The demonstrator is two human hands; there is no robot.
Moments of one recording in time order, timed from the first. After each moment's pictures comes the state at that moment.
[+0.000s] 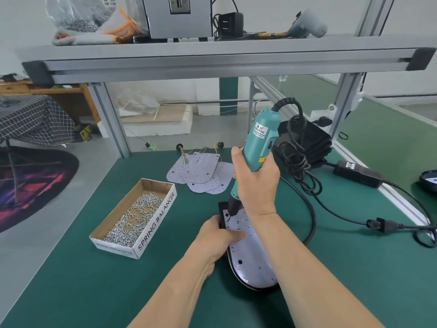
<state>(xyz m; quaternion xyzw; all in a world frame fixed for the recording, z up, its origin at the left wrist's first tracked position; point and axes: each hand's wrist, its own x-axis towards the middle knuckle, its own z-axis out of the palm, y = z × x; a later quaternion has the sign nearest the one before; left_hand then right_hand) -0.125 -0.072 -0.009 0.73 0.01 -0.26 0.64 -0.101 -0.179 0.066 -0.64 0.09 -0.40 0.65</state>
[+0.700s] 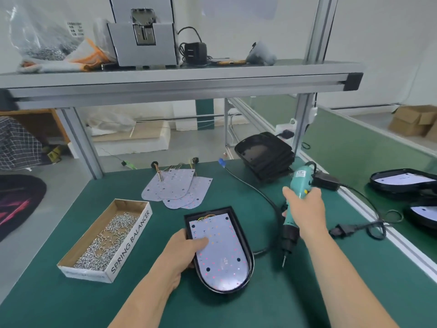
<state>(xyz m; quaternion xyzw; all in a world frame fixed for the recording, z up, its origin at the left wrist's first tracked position) -0.120 -0.060 -0.006 0.76 0.01 -0.25 0.60 -0.159 -0.341 0.022 -0.69 0.36 -0.28 0.57</state>
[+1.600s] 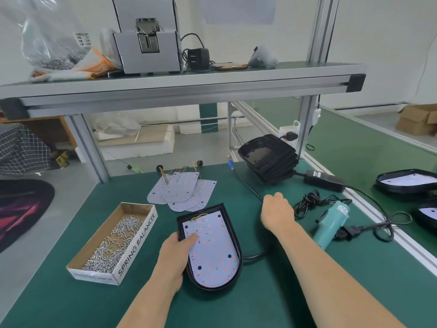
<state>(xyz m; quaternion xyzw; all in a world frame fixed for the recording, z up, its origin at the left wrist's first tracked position) -0.113 -0.052 -0.016 0.70 0.11 -0.17 0.68 -0.106 -0.307 0.003 -0.96 0.27 -0.01 0.10</state>
